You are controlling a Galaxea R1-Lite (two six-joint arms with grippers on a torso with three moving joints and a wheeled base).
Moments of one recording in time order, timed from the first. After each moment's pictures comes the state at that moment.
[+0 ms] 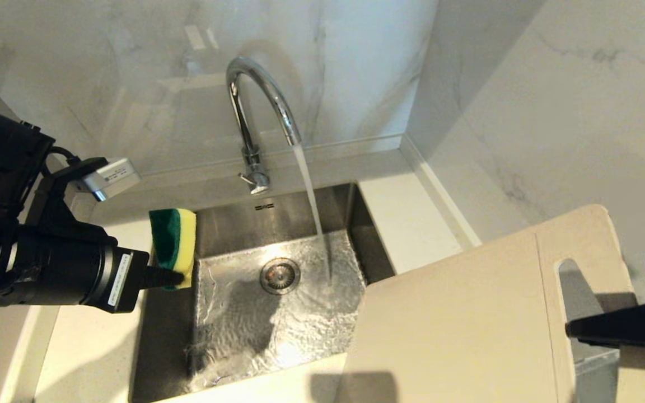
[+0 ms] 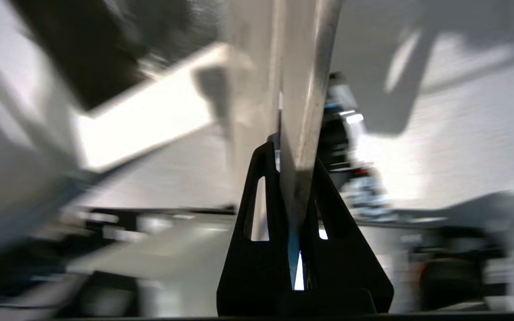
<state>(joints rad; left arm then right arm) -0.63 1.43 -1.17 0.43 0.04 -0.24 0.46 1.15 -1.32 0.98 -0.01 0.60</state>
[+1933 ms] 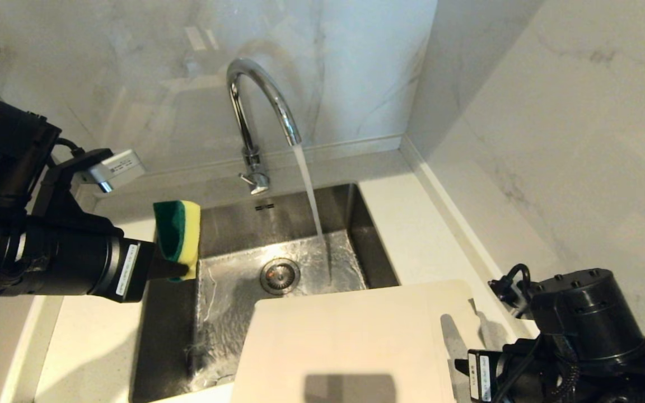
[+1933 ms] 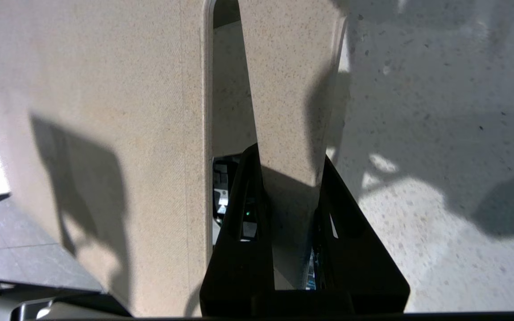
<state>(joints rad) -0.64 1.46 -1.21 0.43 0.05 -0.24 0.45 1.39 -0.53 -0.09 -0.09 0.40</state>
